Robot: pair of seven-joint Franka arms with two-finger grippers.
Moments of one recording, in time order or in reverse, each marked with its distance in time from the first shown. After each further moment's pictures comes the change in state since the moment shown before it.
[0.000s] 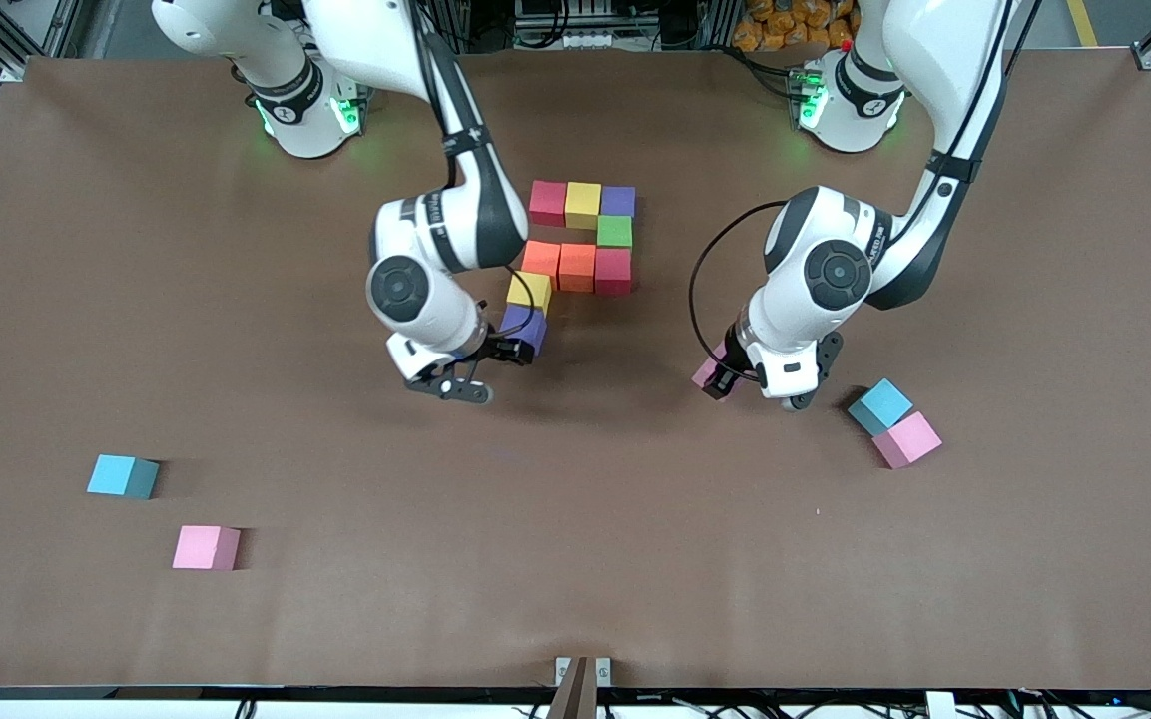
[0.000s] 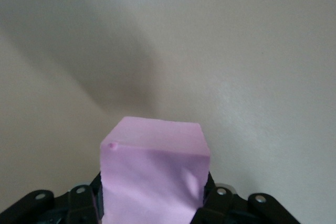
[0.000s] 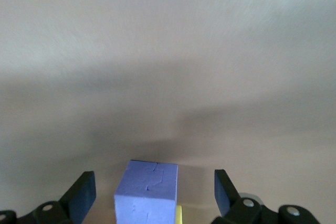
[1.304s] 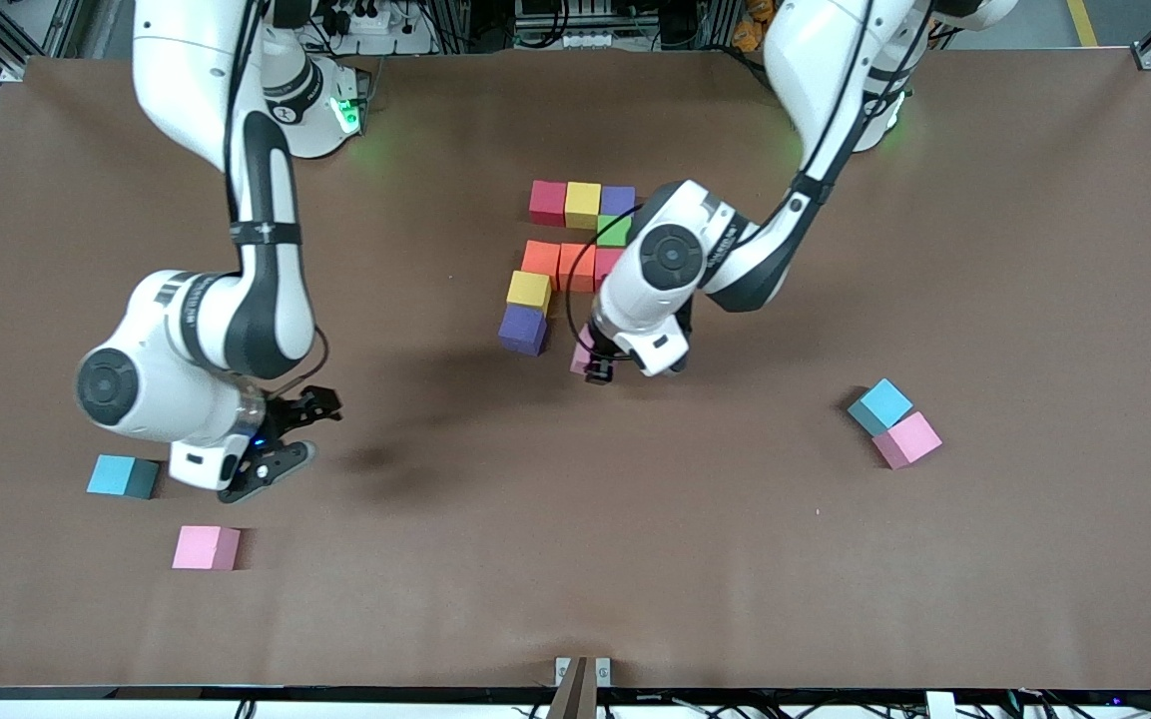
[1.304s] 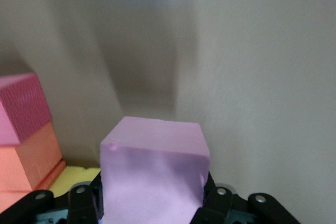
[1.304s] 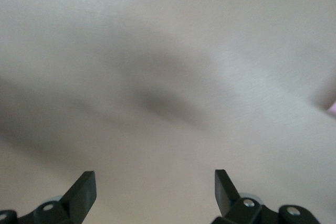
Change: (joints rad) left arm -0.266 0.247 0.001 0.320 -0.034 -0.008 -0.629; right arm -0.450 0.012 -0.008 0.132 -0.132 -0.073 -1.130
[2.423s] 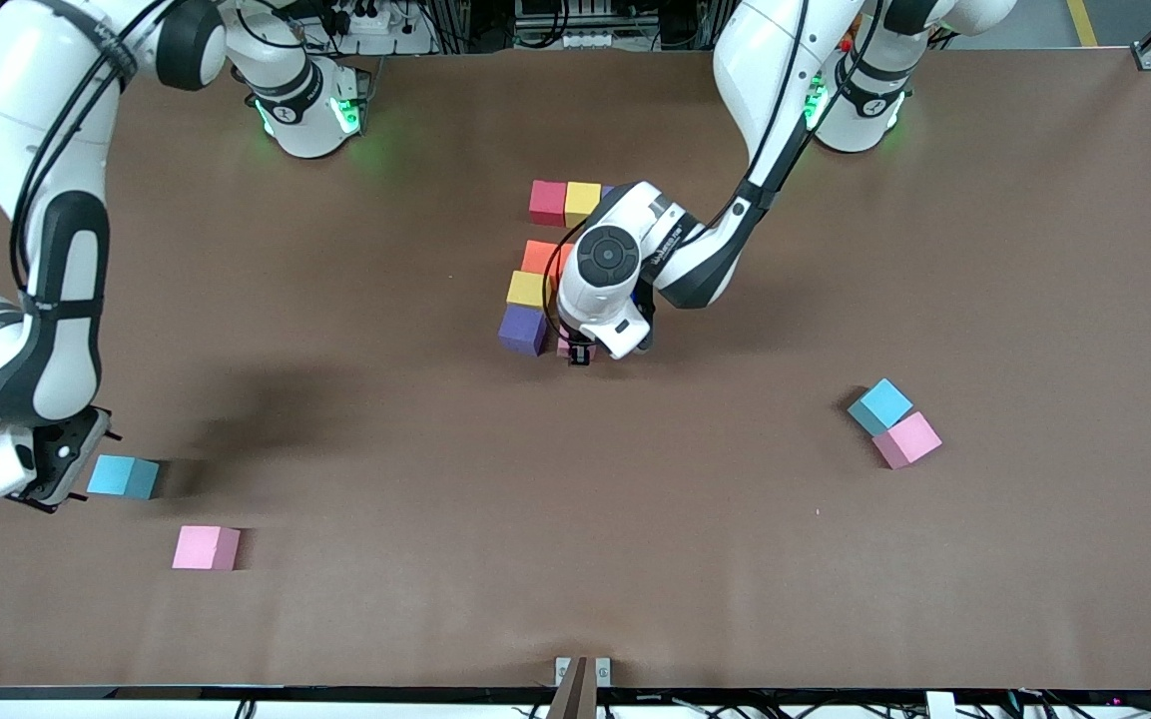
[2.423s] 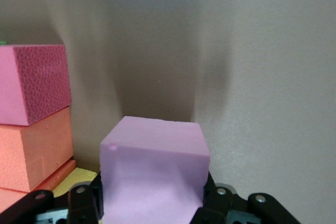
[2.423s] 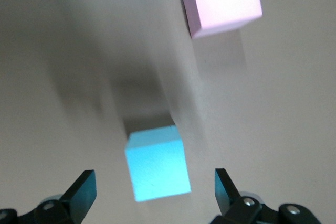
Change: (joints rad) left arm -0.133 0.078 0.077 0.040 0.000 -0.054 -0.211; right arm -0.516 0.077 0.136 0.051 -0.097 0.246 -1.100
